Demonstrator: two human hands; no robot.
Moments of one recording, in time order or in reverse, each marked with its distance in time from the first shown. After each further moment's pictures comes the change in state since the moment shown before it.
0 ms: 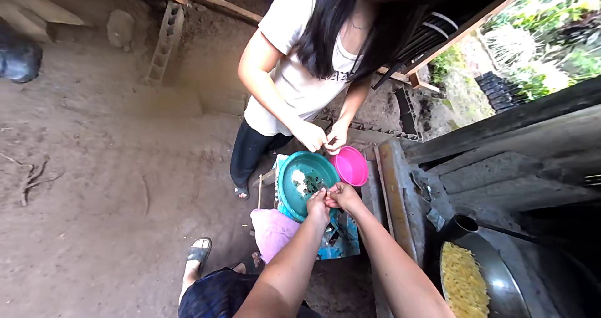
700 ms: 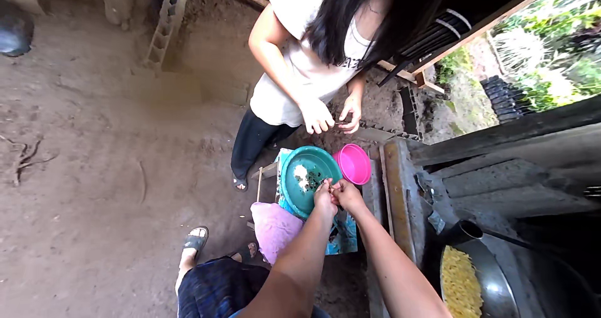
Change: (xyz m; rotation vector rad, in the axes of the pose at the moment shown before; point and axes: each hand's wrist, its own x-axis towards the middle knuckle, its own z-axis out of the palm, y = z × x) left_hand 0.012 -0.006 0.019 -0.100 -0.011 -0.003; right_hand 0.005 0.006 0.003 -0.306 0.065 -0.046
